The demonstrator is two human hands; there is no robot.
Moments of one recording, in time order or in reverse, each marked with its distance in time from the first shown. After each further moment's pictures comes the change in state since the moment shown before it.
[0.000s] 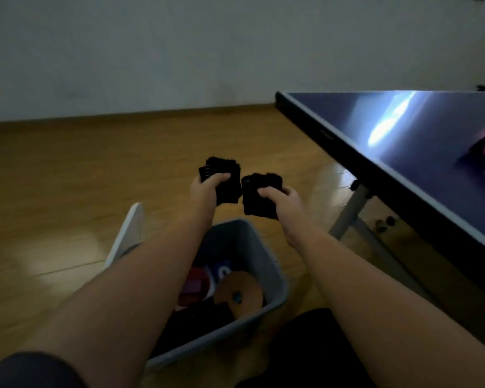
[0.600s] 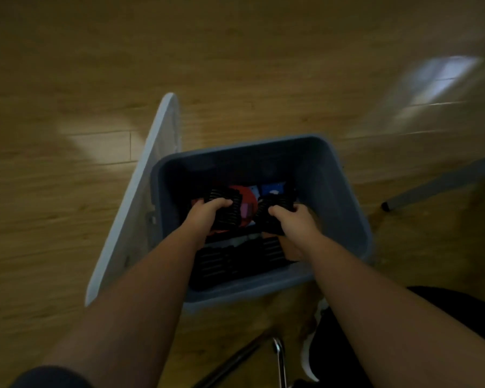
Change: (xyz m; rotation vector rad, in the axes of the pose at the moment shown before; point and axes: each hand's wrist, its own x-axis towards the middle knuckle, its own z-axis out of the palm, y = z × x) left_hand 0.091 -0.234 -0.210 0.202 0.186 -0.595; right_hand 0.095 0.259 0.112 -0.367 -0.122 0.530
